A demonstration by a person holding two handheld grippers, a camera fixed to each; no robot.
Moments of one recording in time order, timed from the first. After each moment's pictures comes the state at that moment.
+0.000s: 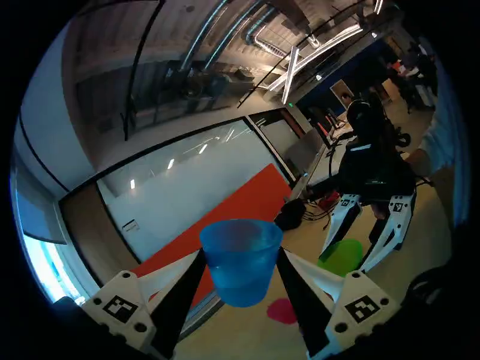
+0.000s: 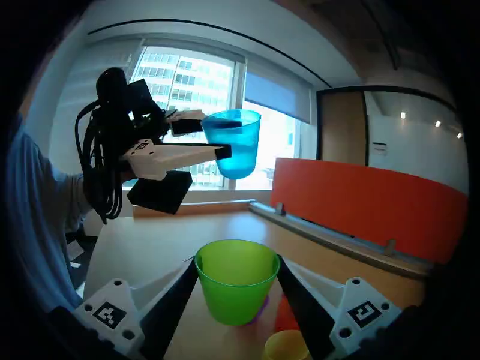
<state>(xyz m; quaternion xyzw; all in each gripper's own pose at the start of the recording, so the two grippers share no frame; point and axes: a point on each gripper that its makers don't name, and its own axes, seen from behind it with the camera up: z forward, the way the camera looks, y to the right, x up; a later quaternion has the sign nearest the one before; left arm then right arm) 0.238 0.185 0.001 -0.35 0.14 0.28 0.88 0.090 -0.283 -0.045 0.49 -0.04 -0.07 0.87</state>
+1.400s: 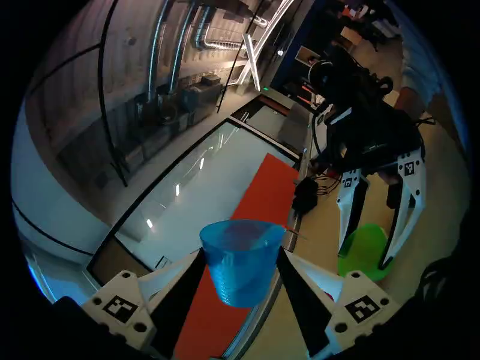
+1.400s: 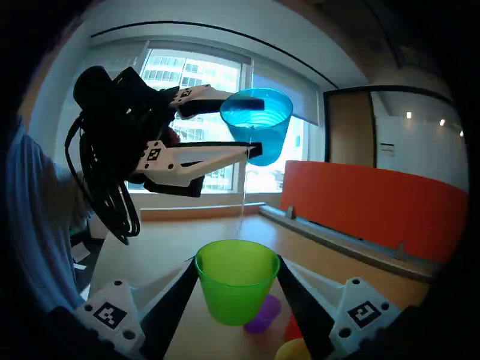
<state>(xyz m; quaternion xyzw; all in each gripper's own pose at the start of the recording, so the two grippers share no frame) 0.257 0.199 0.003 -0.30 0.21 0.45 0.82 0.093 -0.305 -0.050 0.51 -0.04 -0.06 0.86</state>
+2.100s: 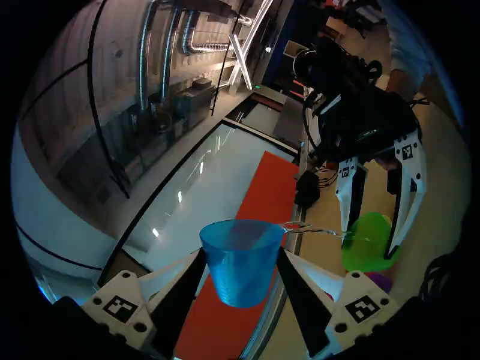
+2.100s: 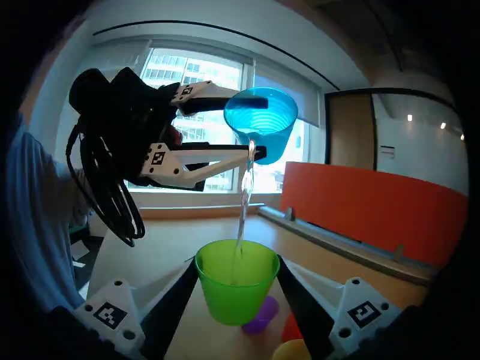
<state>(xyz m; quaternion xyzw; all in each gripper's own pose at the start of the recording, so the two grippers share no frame) 0.260 0.203 0.004 -0.28 0.22 0.49 0.80 0.095 -0.300 -0.049 0.51 -0.03 -0.07 0.86</state>
